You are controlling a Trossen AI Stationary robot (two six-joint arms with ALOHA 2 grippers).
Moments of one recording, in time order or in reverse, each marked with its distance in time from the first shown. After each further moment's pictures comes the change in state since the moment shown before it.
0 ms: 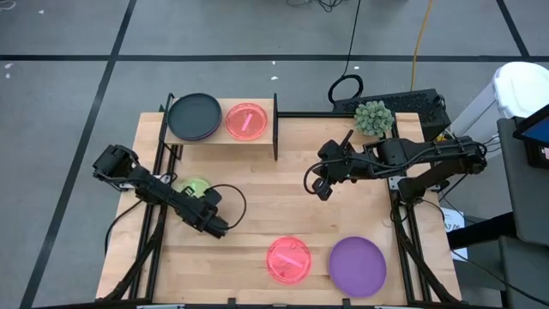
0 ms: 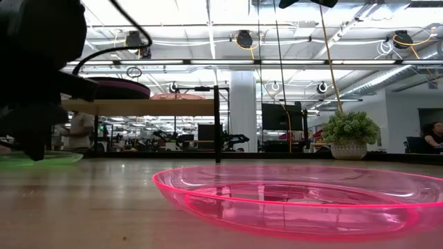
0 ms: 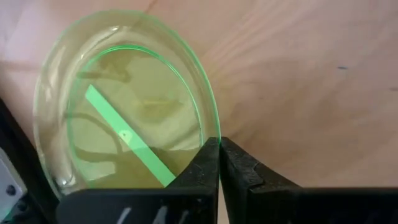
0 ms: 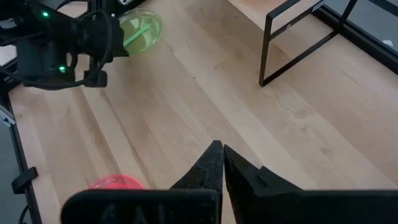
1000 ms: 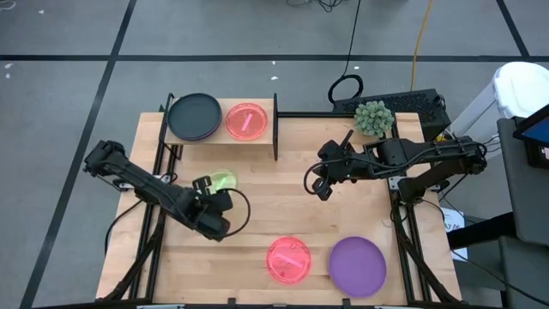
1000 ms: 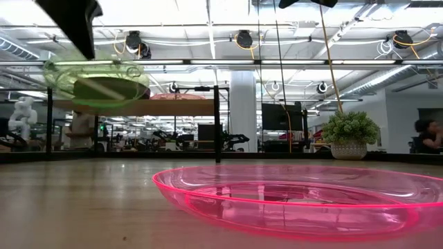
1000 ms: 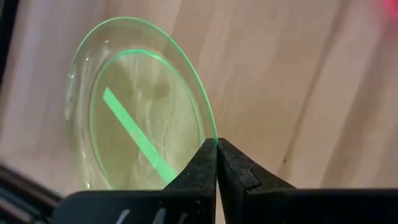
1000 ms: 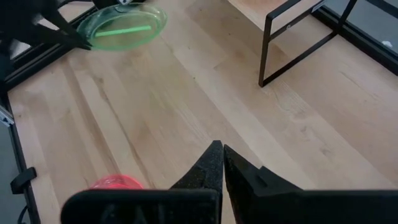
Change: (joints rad) left arm -0.026 -0.109 0.483 -0.259 -0.115 0.545; right arm 0.000 0.000 0.000 0.000 0.002 -0.002
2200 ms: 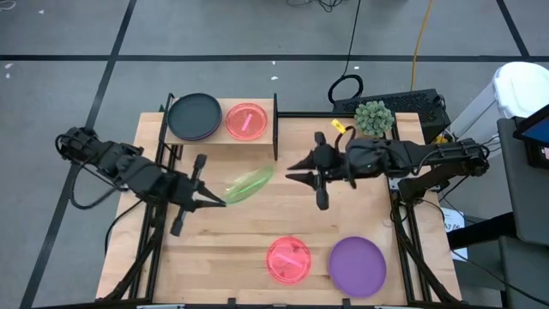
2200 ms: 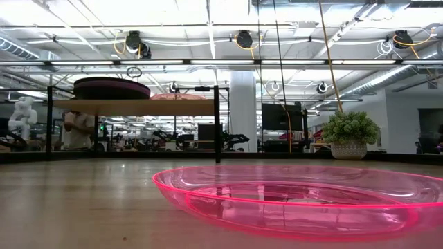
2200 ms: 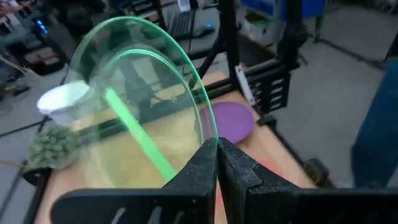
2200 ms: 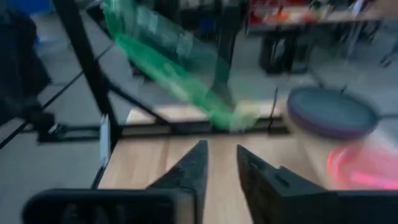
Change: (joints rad) left arm 0.008 -0.354 0.191 0.609 0.167 0.885; right arm 0.000 -0.015 0.000 0.629 -0.185 -0.594
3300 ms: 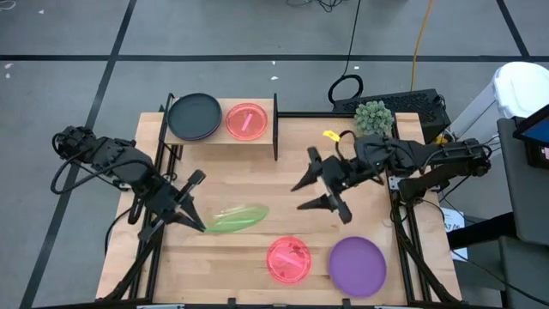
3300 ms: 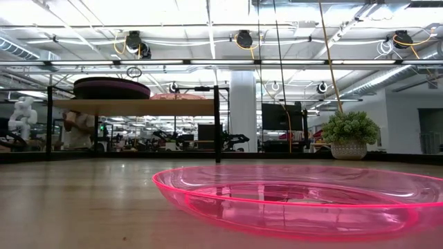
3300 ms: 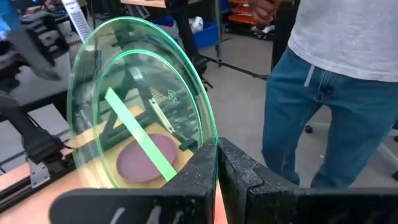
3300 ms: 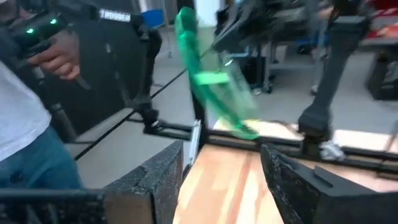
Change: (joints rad) left arm 0.027 -0.042 -0.010 0.036 0.441 0.086; right arm 0.000 -0.019 0.001 0.072 -0.408 -0.007
